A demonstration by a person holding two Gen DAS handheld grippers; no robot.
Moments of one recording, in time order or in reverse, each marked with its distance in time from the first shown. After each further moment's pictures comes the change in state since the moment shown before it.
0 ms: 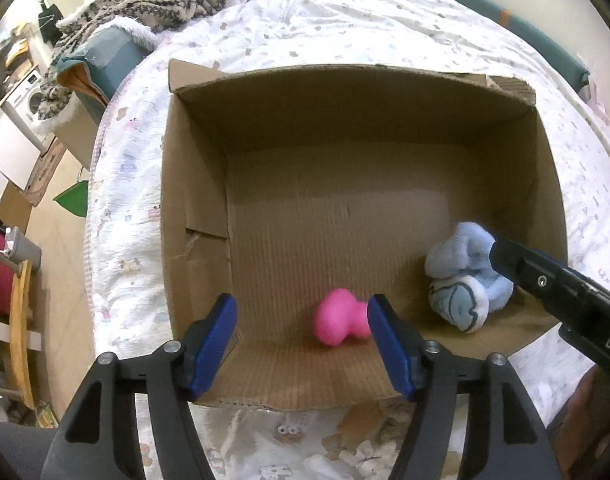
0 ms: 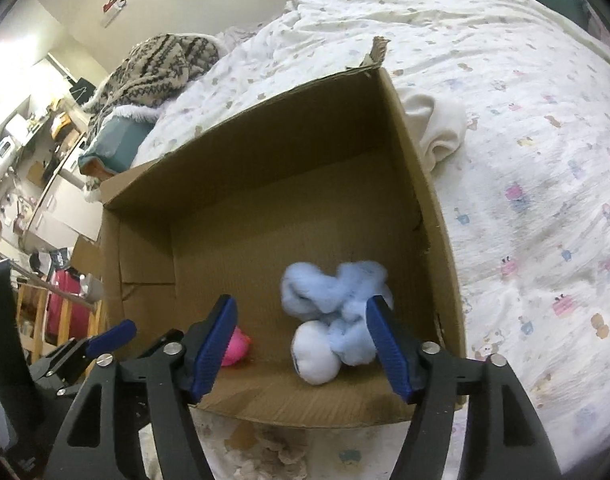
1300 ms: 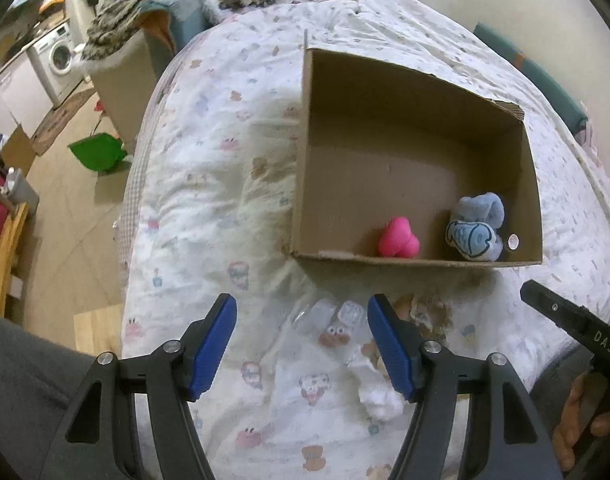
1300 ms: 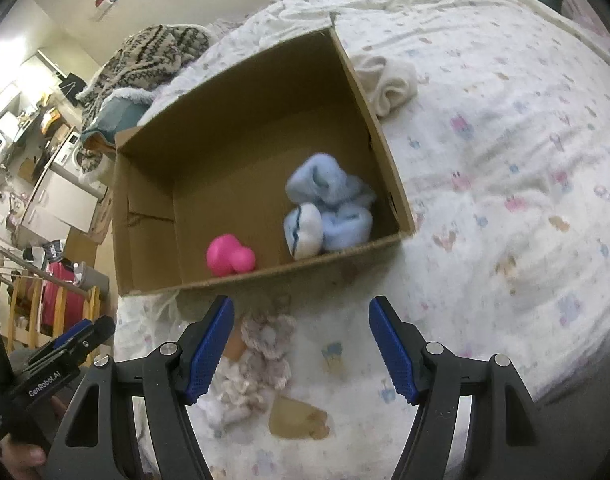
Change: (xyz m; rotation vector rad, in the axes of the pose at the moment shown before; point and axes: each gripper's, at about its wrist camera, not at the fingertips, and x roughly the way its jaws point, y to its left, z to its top) left arm -0.060 0.067 -0.093 -0.167 -0.028 -0.057; right arm -0.044 -0.008 -0.073 0.019 0.054 -0.044
